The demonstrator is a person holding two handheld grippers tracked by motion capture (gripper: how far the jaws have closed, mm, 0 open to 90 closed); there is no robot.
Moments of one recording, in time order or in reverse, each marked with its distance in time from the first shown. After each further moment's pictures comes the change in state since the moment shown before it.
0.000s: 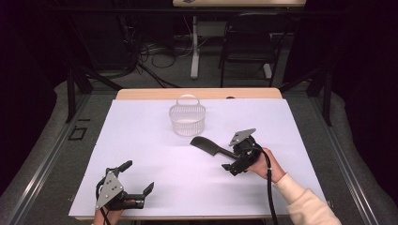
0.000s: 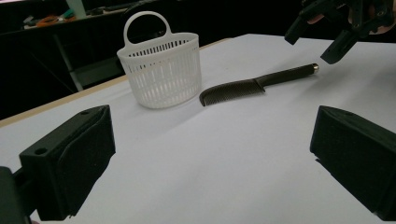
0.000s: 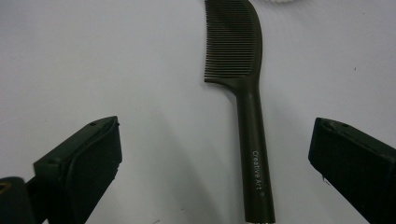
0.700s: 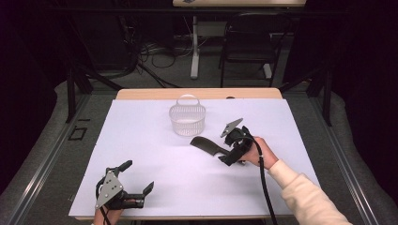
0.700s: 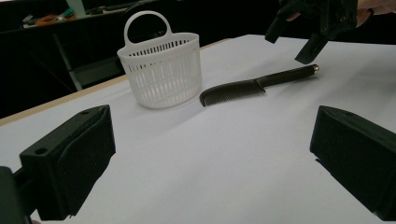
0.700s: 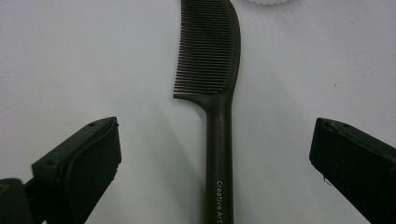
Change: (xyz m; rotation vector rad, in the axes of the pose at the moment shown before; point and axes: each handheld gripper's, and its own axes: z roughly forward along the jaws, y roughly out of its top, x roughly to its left) left arm 0.002 0.000 0.001 -0.001 -0.005 -0.004; right arm -0.016 0.030 0.018 0.104 -0.030 -0.051
